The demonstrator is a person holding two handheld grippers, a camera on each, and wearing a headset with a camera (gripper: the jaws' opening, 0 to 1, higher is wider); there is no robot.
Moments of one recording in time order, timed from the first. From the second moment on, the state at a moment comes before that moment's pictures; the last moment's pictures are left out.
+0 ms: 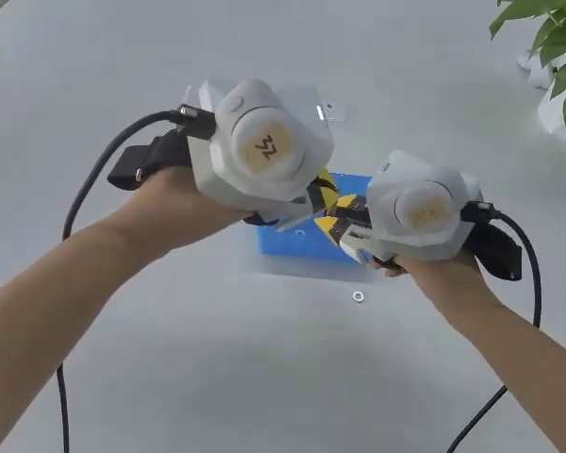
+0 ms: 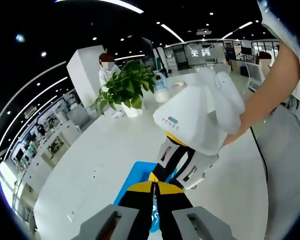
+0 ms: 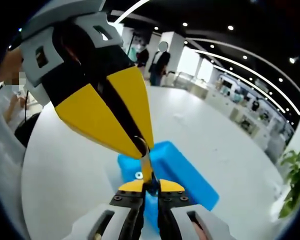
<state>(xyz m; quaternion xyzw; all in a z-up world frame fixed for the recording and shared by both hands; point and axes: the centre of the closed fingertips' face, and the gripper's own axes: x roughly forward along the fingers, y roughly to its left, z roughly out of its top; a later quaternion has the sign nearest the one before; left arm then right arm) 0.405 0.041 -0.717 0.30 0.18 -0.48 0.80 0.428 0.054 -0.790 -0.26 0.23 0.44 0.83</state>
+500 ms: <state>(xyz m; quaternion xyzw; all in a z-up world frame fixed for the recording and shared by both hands) 0.422 0.038 -0.740 0.30 0.21 -0.48 0.80 0.443 0.055 -0.815 -0.22 0.27 0.44 0.83</state>
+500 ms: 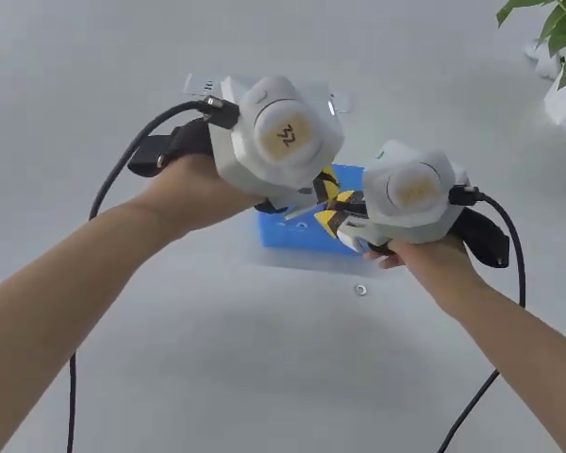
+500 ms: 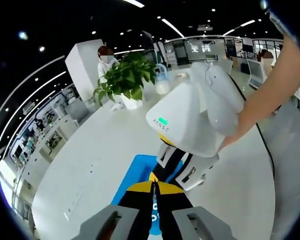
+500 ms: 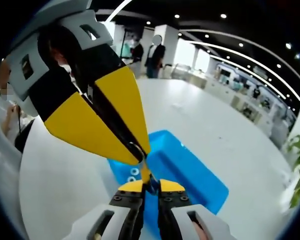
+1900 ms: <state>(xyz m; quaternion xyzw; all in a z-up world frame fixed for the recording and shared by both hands) 0.400 0.034 -0.709 0.34 0.18 -0.49 0.79 0.431 0.046 -0.780 -0.19 0.24 0.43 0.85</state>
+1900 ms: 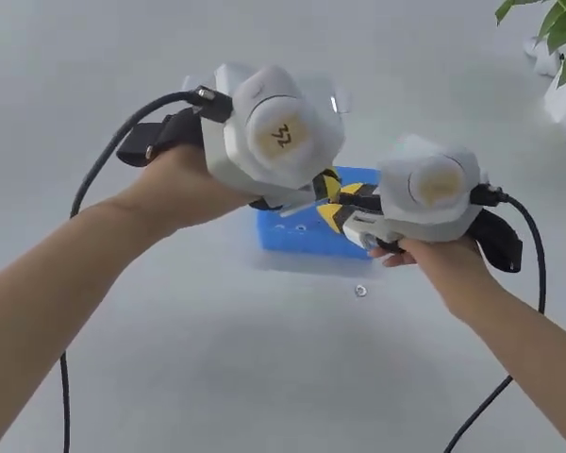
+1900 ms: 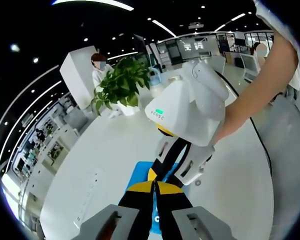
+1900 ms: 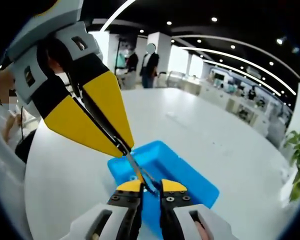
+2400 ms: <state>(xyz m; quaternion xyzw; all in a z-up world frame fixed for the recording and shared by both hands) 0.361 0.011 -0.682 0.33 0.14 -0.52 0.78 0.396 0.020 -0.755 -0.18 0.22 0.40 0.87</state>
